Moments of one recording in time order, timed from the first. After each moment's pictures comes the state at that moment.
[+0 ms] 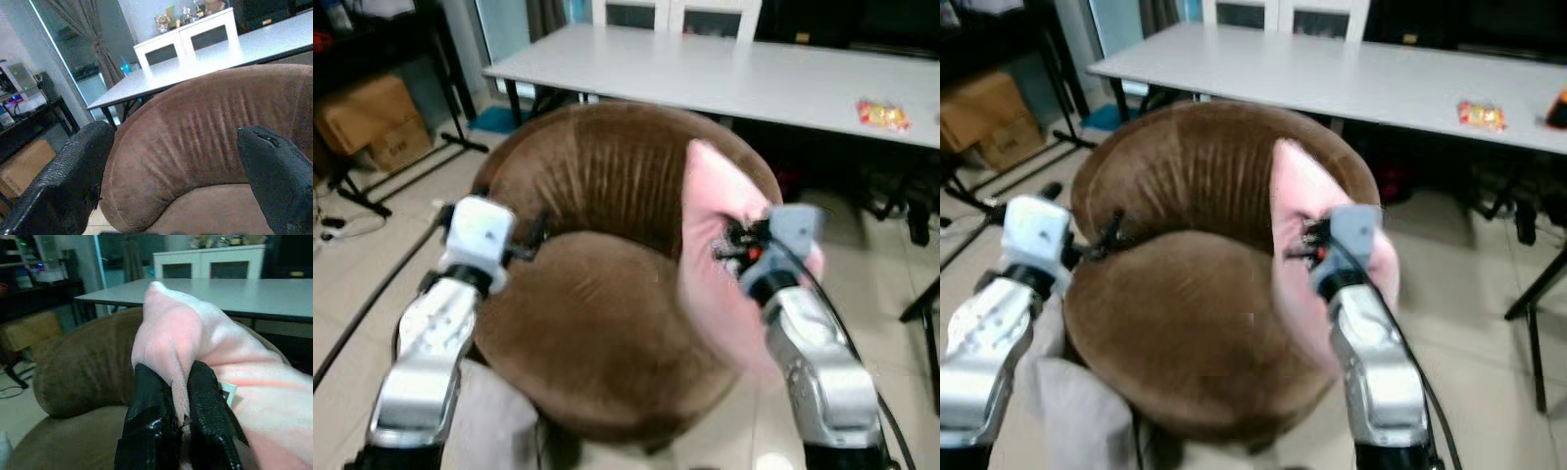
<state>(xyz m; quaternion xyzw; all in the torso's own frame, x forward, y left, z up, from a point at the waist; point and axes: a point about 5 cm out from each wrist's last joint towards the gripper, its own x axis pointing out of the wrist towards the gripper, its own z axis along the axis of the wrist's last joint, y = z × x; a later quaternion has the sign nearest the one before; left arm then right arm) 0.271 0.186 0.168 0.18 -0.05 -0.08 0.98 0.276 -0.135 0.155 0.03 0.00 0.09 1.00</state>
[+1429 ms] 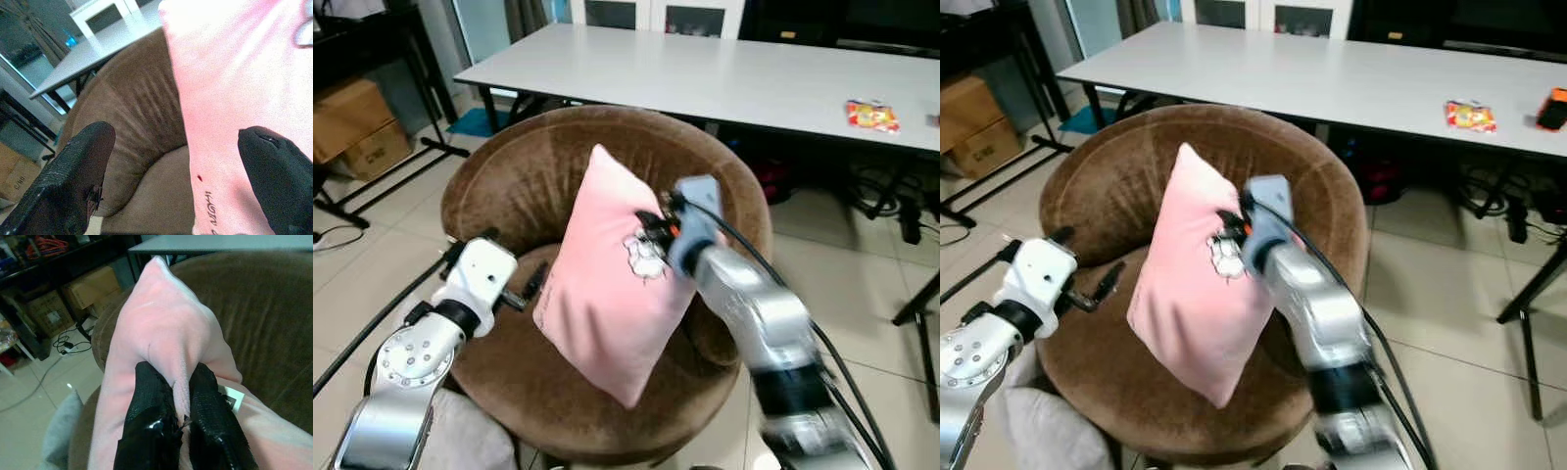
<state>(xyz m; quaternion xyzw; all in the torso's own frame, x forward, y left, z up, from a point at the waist) 0.242 0.198 0.143 0.24 0.05 -0.17 0.95 0.328 -0.056 0.156 0.10 0.14 0.23 0.96</state>
